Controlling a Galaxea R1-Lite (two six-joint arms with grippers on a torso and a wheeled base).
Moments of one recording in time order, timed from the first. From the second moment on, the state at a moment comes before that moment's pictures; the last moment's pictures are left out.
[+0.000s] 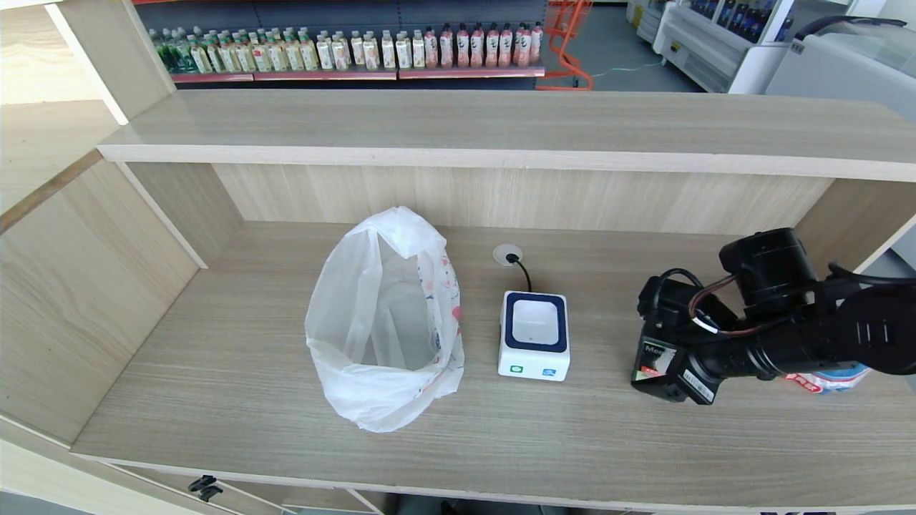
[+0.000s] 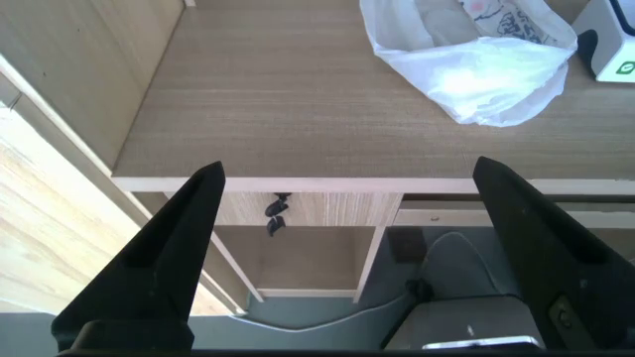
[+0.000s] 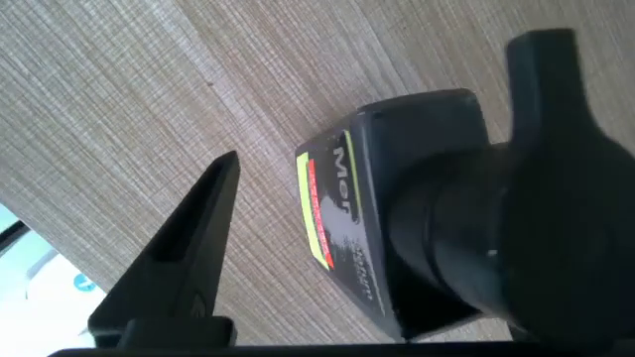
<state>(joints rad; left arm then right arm) 0.00 0.00 0.00 0.00 -0.06 0.03 0.24 1.74 -0.91 -0.02 0.13 -0.71</state>
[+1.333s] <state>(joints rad) 0.00 0.00 0.00 0.00 -0.06 0.03 0.11 1.17 -0.66 -0.15 0.30 -1.48</state>
